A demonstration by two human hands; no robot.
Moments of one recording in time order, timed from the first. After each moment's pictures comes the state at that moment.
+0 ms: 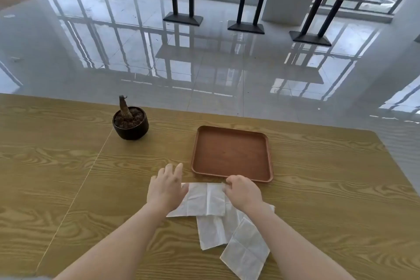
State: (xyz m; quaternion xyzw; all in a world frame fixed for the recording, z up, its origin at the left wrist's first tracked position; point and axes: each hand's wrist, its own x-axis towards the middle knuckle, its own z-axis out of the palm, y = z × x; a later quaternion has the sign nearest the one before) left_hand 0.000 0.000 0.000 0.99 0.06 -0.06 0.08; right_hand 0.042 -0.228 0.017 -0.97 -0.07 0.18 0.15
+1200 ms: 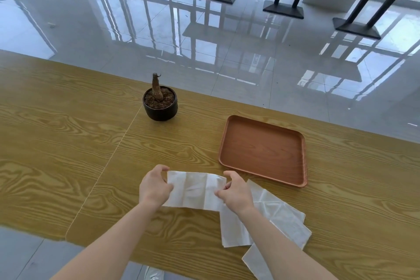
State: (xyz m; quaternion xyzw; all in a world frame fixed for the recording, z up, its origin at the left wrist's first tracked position) left_hand -0.038 0.086 -0.036 0.86 0.35 -0.06 0.38; right_hand 0.028 -0.144 -0.029 -0.88 0.01 0.26 0.39
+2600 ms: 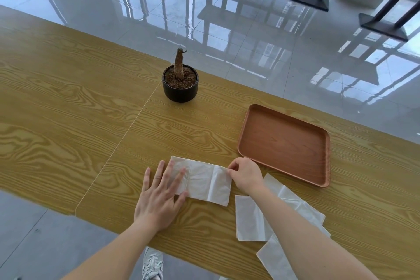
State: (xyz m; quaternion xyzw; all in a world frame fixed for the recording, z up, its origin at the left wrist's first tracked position) left_hand -0.118 0.097 -0.112 0.99 0.12 -0.05 0.08; right_hand 0.060 -0.114 -0.052 -0.93 -0.11 0.24 0.24
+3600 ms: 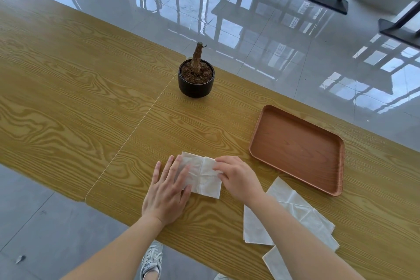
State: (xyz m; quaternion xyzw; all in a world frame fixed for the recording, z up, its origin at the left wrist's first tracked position) left_hand -0.121 0.098 -0.111 0.98 0.12 0.01 0.13; right_hand 0.033 -0.087 -0.046 -0.88 -0.40 0.16 0.18
